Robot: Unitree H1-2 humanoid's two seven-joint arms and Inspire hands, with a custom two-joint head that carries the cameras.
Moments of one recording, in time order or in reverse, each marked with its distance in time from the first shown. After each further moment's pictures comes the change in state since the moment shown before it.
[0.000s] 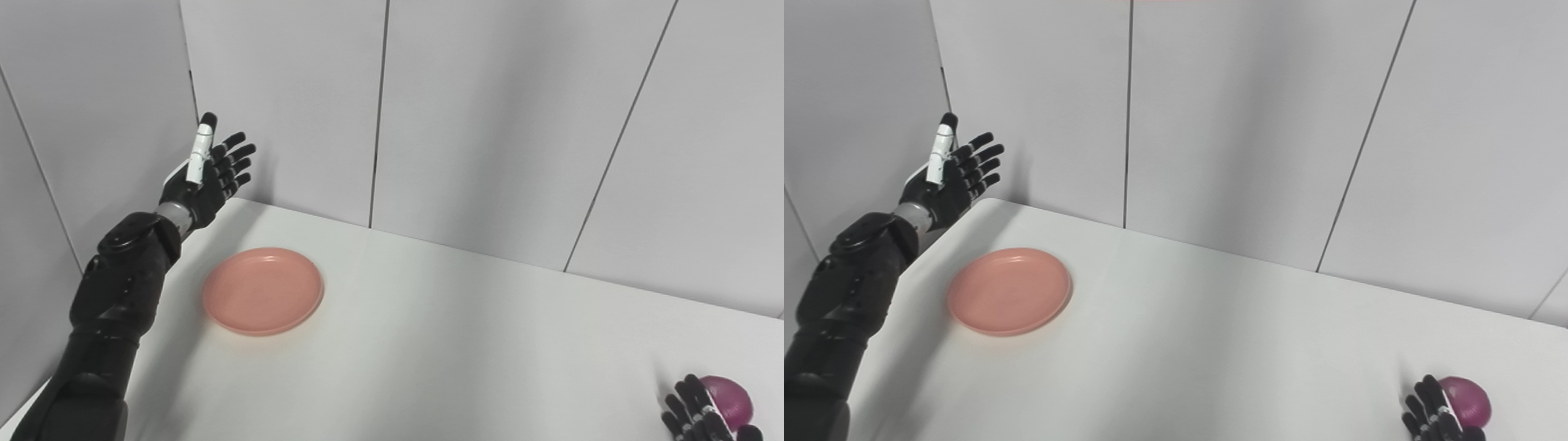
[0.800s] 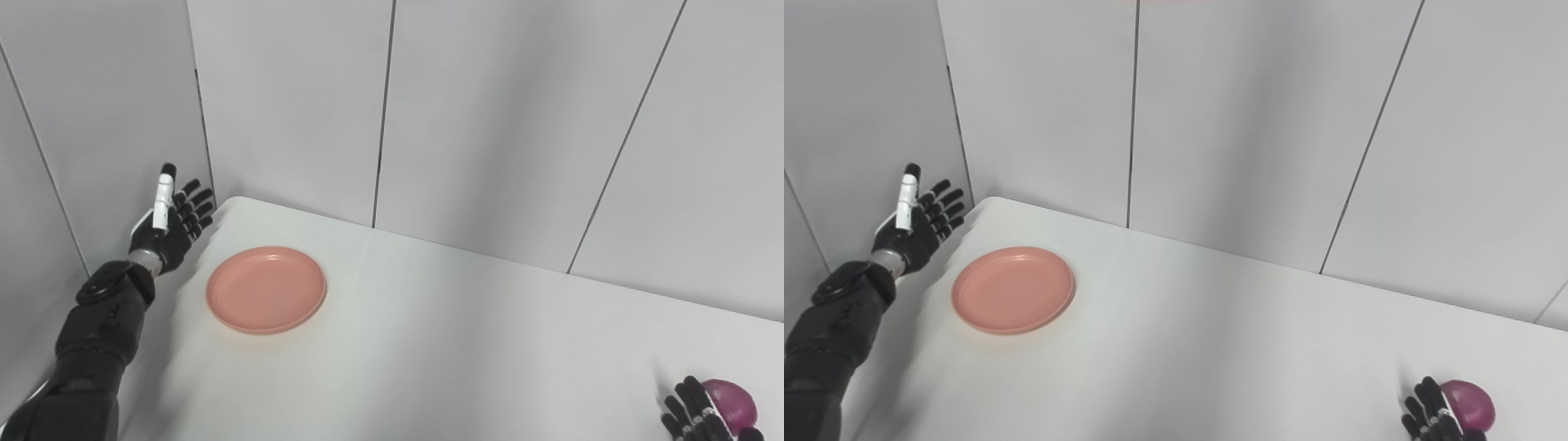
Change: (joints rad) left arm 0.015 0.008 0.104 0.397 0.017 -0.259 -0.126; right arm 0.005 -0.001 -0.006 -0.008 0.002 -0.001 0.015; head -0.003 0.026
